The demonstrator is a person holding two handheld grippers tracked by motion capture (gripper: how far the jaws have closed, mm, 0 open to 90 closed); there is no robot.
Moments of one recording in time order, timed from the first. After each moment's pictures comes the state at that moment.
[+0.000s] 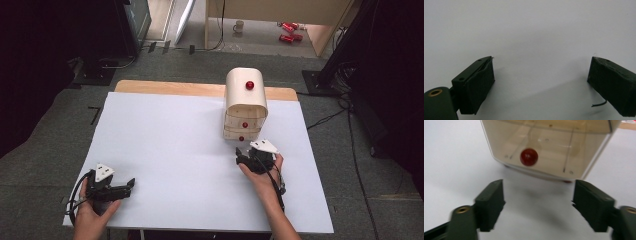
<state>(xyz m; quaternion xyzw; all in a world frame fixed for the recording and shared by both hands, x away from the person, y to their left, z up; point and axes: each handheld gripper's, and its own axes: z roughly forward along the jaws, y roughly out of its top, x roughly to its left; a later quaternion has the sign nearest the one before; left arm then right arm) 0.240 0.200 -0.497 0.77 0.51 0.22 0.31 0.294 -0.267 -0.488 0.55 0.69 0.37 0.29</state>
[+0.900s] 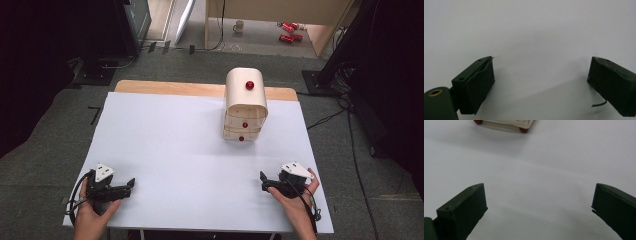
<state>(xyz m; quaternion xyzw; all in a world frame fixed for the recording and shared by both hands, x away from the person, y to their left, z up) 0.240 0.200 -0.497 0.77 0.51 0.22 0.31 0.223 -0.343 -0.495 0.57 0.69 0.35 0.28</state>
